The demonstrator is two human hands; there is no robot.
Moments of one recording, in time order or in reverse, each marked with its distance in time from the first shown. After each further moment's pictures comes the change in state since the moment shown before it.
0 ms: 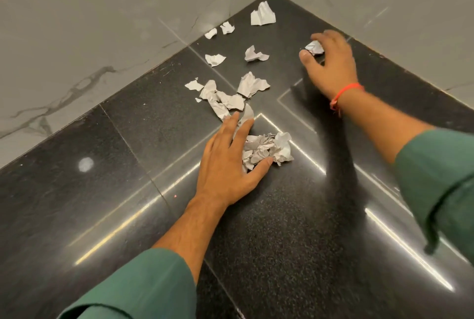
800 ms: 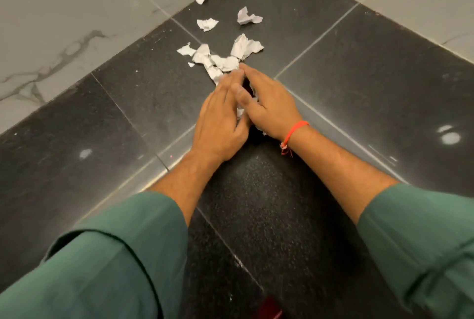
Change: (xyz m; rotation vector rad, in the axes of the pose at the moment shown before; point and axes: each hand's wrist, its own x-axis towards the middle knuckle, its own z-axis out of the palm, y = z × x) left_hand 0.012 -0.011 0.005 -0.196 0.051 0.138; right_hand -0.159 -0.090 0.037 0.249 -0.292 -0.207
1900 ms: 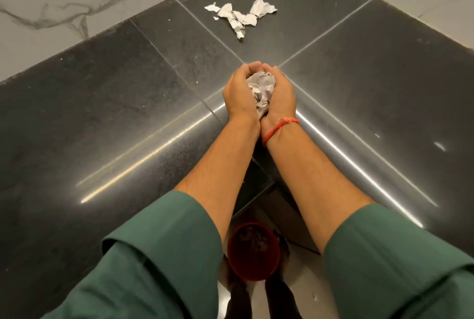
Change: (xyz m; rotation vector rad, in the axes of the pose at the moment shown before) left_hand -0.114 0.113 -0.024 -1.508 0.454 -0.870; right_hand -0.133 -0.111 0.043 1.652 0.494 0.746
